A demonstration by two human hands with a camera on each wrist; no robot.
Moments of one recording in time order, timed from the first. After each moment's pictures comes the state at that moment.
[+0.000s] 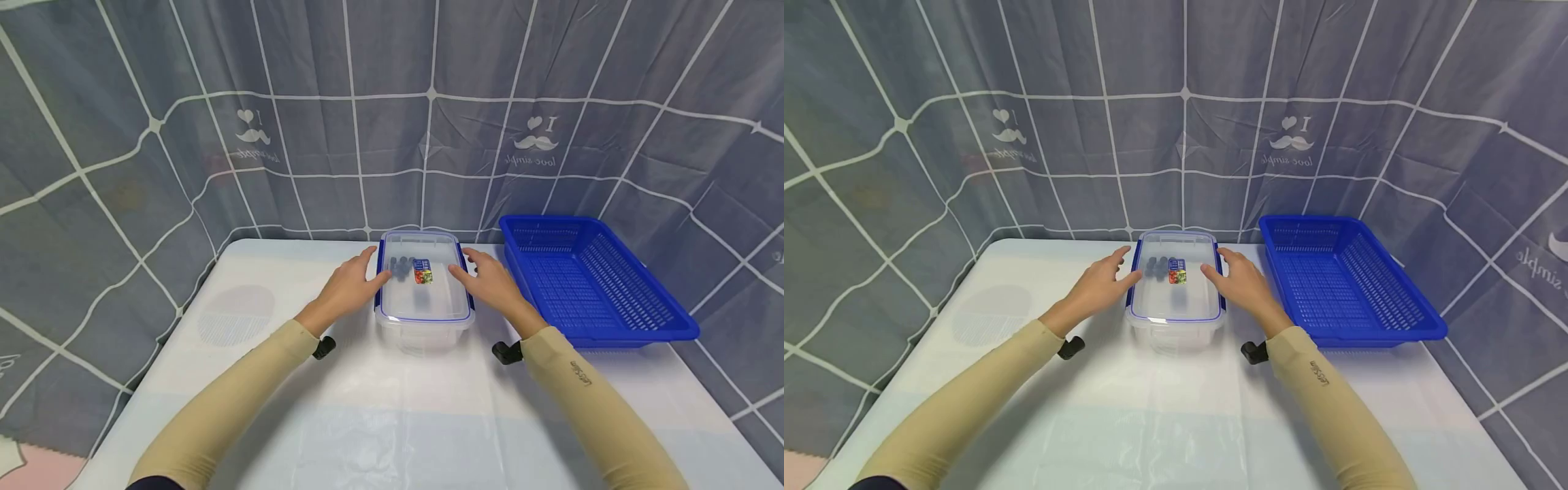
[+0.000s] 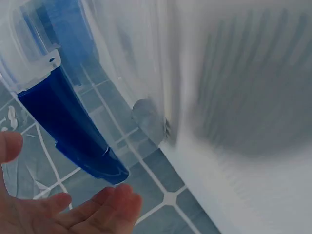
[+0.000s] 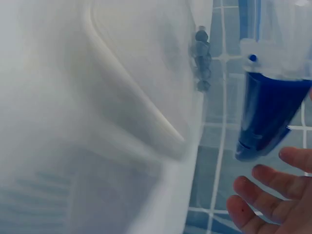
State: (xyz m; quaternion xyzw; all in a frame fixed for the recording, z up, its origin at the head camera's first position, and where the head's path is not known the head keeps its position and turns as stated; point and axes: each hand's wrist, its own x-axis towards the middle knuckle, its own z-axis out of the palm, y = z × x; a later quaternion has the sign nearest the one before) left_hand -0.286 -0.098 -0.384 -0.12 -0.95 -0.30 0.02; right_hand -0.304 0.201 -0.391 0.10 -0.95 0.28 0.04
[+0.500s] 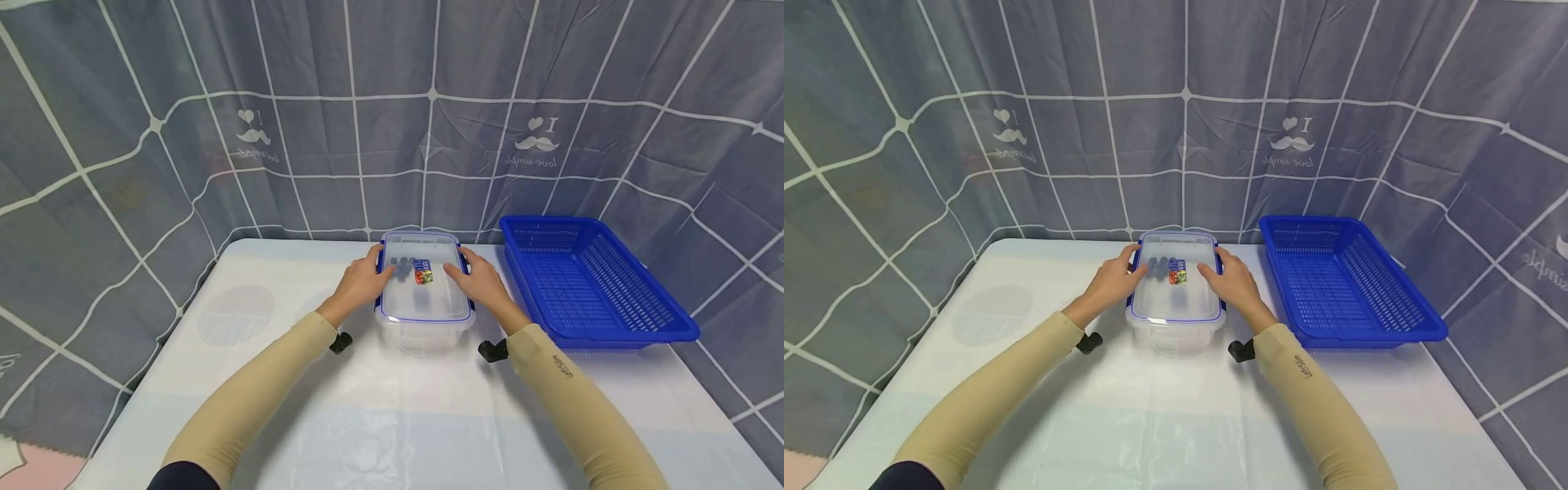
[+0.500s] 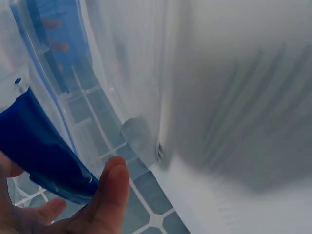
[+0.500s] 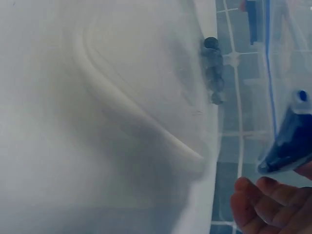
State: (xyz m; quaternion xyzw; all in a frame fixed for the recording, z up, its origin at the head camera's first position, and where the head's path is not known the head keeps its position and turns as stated) left_hand -0.308 -0.078 -0.398 -0.09 -0.94 -0.34 0.03; right_hand -0.316 0.185 -0.404 0.05 -0.94 0.32 0.03
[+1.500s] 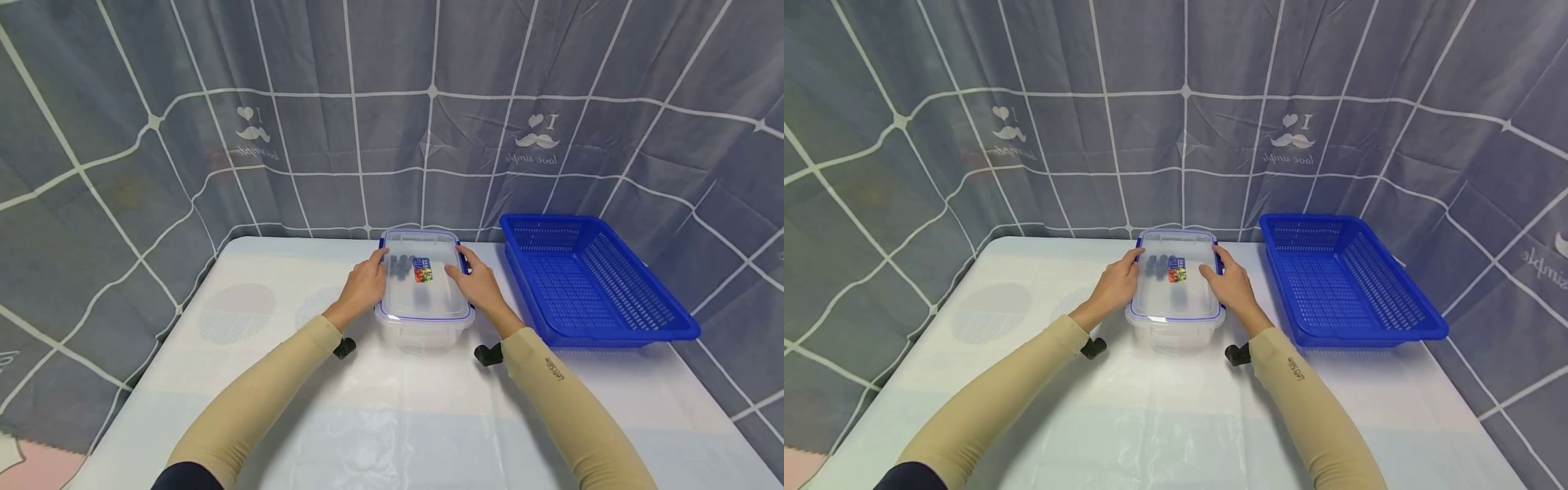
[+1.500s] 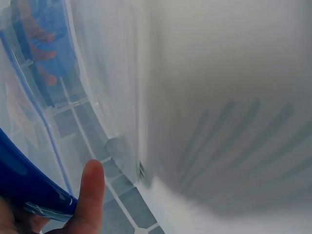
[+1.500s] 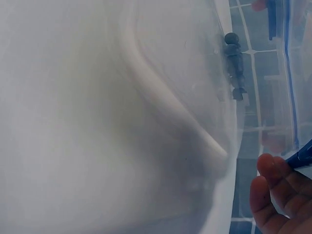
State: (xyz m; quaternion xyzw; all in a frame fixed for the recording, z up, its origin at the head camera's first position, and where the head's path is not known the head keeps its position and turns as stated) left_hand -0.306 -0.071 -0.414 -0.10 -0.93 -0.35 0.08; right_hand -0.319 0.183 -0.424 0.02 -0.91 0.41 0.04
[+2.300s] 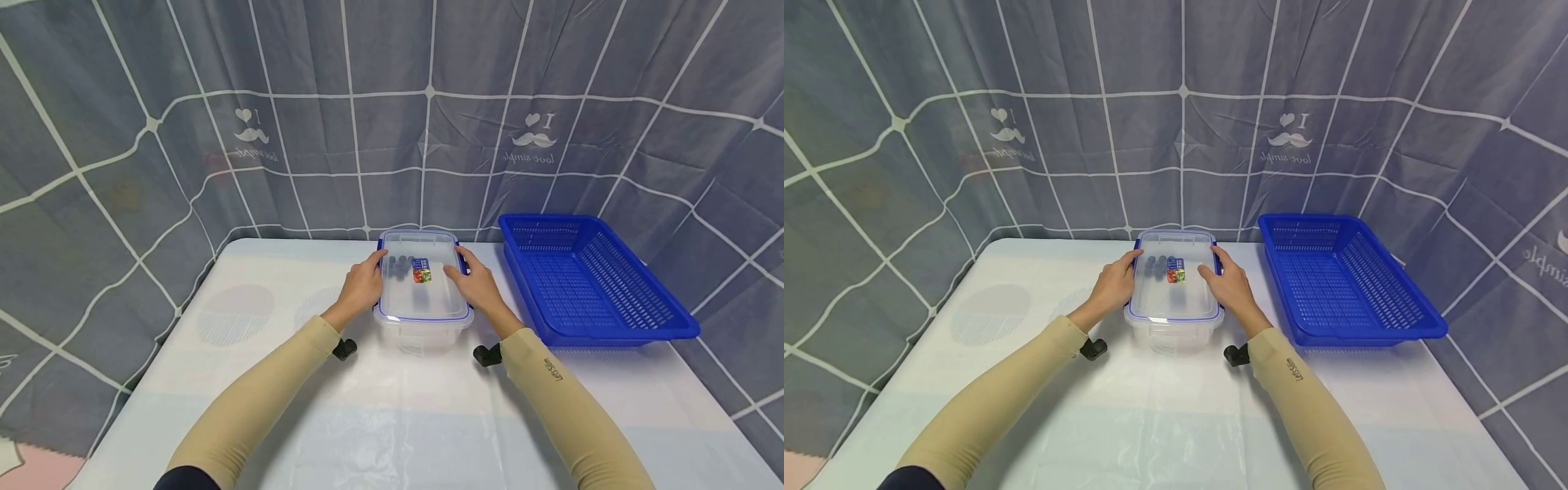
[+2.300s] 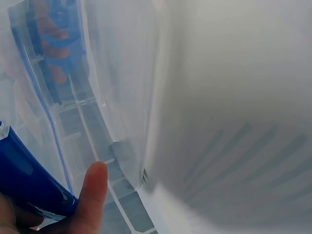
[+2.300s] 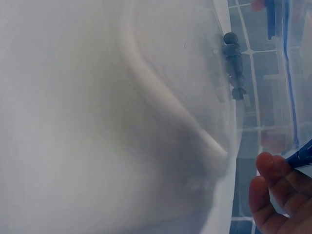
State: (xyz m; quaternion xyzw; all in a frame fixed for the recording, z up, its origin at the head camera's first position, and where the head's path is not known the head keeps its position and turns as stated) left_hand -0.306 -0.070 -0.414 -0.09 -0.92 -0.36 0.07; right_hand -0.318 0.185 -0.425 0.02 -0.91 0.42 0.03
